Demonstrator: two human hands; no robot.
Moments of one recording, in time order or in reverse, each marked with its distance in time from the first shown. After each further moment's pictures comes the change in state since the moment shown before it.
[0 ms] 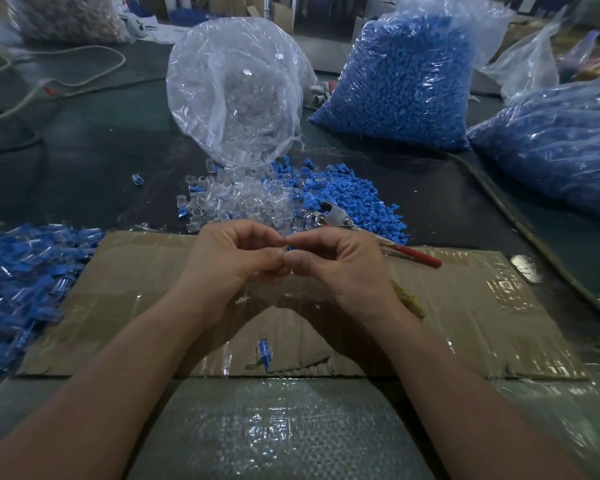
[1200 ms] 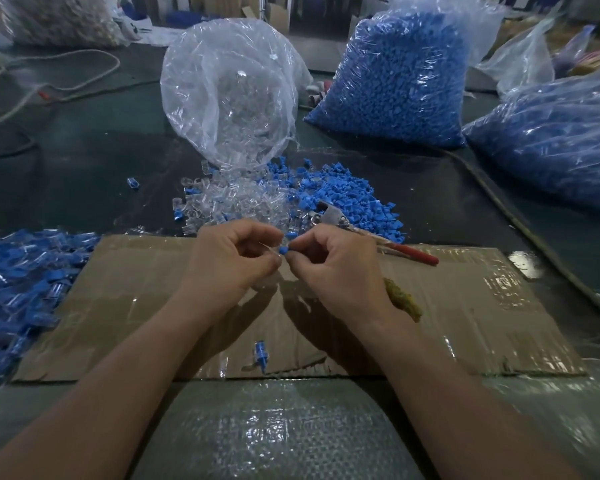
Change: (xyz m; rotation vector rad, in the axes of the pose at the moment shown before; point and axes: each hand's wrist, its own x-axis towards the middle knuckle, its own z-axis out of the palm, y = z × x) left_hand 0.002 -0.004 0.001 0.313 0.092 0.141; right_hand 0.001 0.003 0.007 -0.503 0.172 -0.024
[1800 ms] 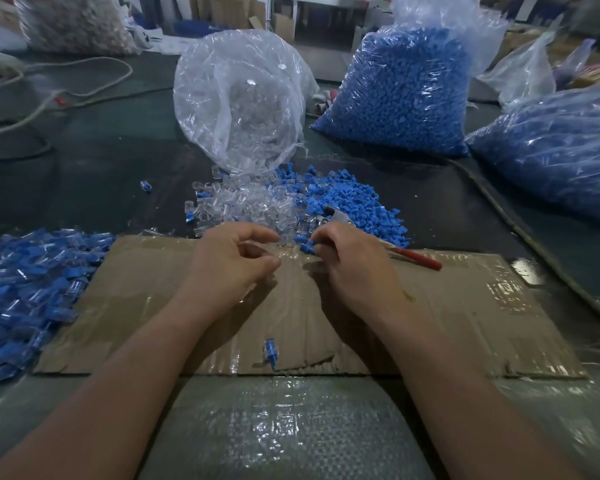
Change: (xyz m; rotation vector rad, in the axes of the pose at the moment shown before) left_hand -0.001 -0.002 -0.009 0.124 0.040 -0.032; right_hand 0.011 0.013 -0.007 -0.438 -0.073 -0.099
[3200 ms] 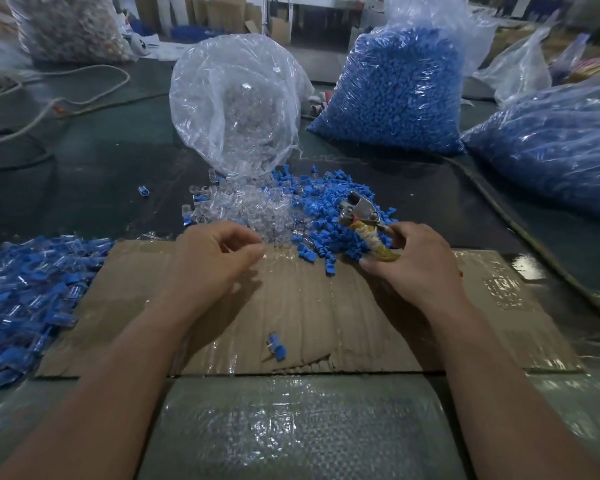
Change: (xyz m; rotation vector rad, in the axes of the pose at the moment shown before) left_hand 0.010 -0.019 -0.011 0.046 0.034 0.067; right_hand -0.012 0.061 -0.027 -0.100 0.089 0.380
